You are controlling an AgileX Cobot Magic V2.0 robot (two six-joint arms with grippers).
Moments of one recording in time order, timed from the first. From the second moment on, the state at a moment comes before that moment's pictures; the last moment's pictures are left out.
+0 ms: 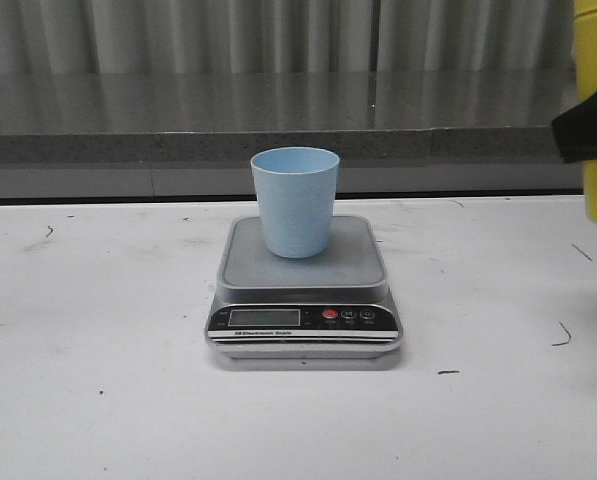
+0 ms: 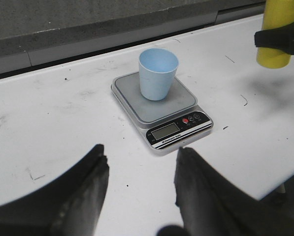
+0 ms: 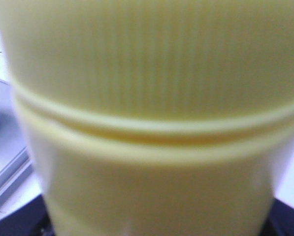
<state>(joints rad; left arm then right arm) -0.56 0.44 -0.67 -0.02 0.73 -0.06 -0.10 1.38 -0.57 -0.89 -0.55 0.59</state>
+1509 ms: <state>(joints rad) -0.56 0.44 -0.67 -0.02 0.73 -0.06 -0.10 1.94 -0.73 -0.59 -0.99 0.27</state>
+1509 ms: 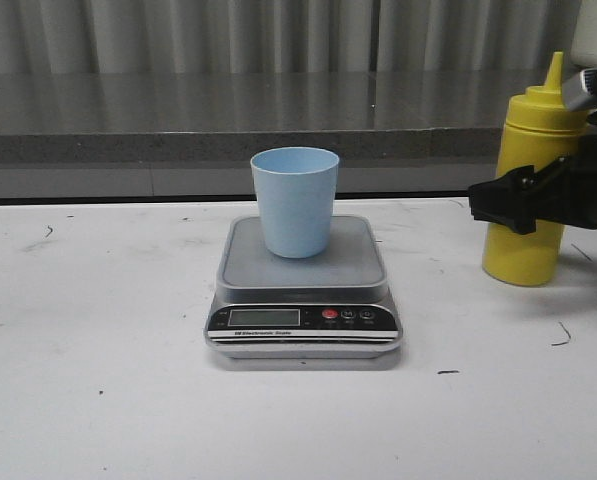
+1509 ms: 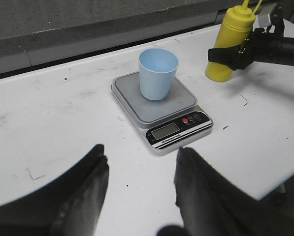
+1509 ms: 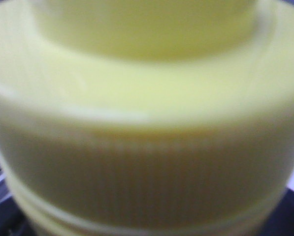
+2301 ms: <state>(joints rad) -0.56 0.44 -0.67 -0.02 0.73 -0.06 0.15 1.23 -0.52 -0.48 0.10 0.58</state>
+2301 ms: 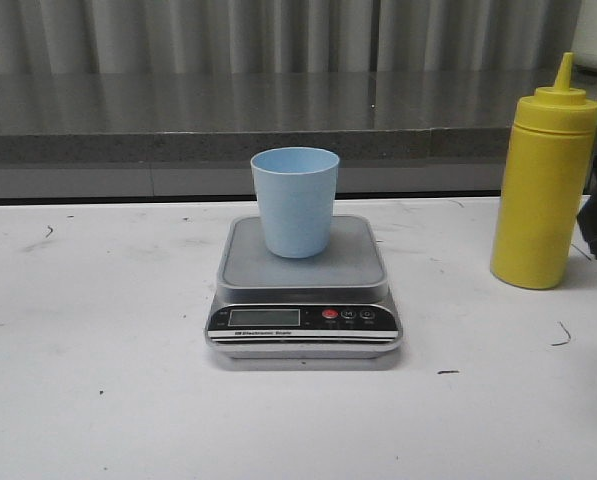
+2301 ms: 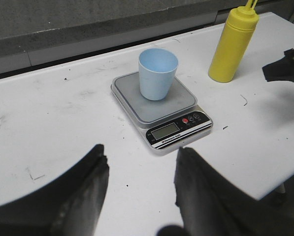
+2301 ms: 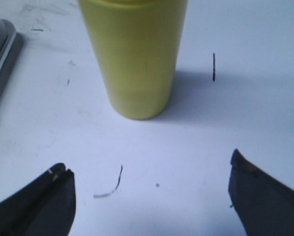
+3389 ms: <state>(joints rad) -0.56 0.44 -0.67 -0.02 0.73 -0.06 0.38 0.35 -0.66 -0.05 0.93 0.14</state>
